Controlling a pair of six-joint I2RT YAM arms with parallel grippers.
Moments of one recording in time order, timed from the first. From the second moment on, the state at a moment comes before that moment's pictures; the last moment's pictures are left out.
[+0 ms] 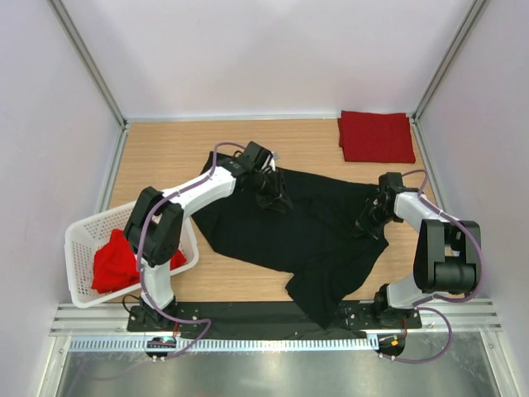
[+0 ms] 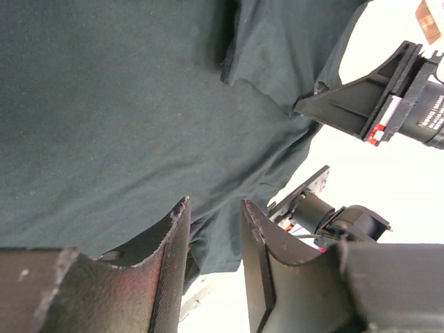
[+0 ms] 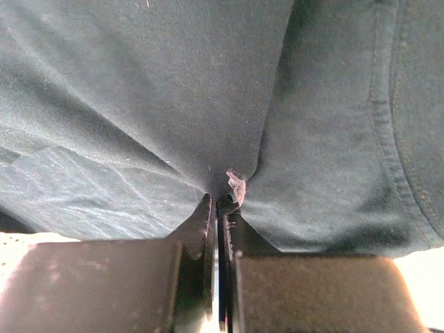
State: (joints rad) left arm -0.64 1.89 1.43 -0.48 0.48 -0.79; right arm -0.07 1.50 0.79 -0.66 -0.29 0.56
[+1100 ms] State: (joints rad) left arm -0.40 1.98 1.60 -0.66 0.44 -0.62; right arm -0.07 1.62 1.17 -0.79 0.02 0.60
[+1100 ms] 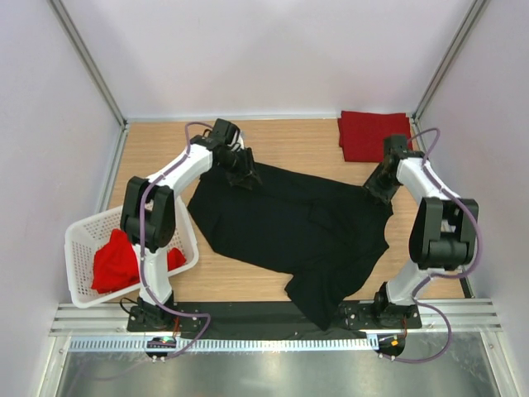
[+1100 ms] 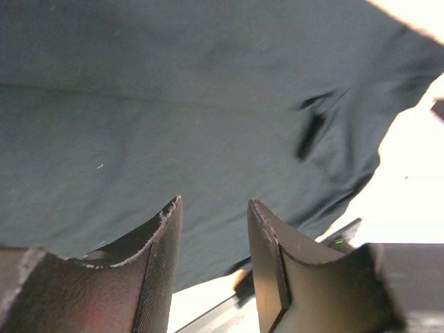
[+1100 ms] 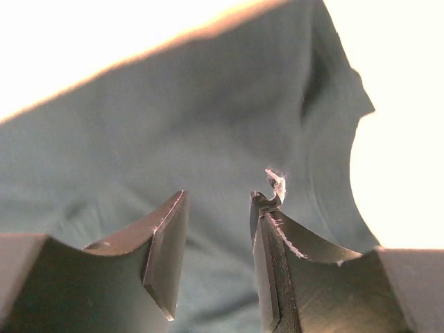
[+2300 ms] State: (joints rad) left arm -0.45 2.00 1.71 -1.03 0.09 -0.48; right arm -0.10 2.06 1.63 -0.74 0.37 0.48
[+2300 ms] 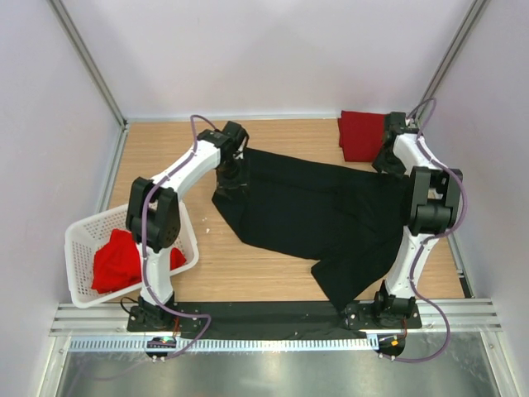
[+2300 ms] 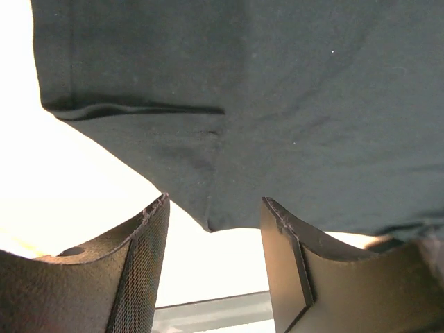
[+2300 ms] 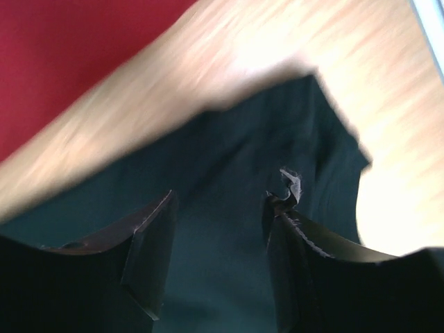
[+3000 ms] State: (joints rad) left arm -0.57 2.14 1.67 -1.04 -0.16 -0.52; right arm 0.38 1.24 1.12 -0.91 0.23 0.49
